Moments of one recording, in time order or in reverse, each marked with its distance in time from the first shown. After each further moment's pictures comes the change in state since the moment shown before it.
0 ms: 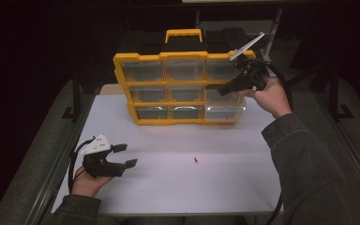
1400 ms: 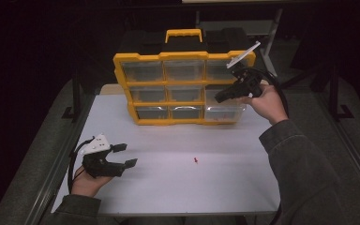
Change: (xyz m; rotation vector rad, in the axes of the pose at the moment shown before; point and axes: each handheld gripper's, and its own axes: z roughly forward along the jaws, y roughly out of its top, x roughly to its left) left arm 0.000 0.000 -0.001 -0.004 0.002 -0.003; right arm 0.003 -0.011 0.017 -0.004 0.040 0.002
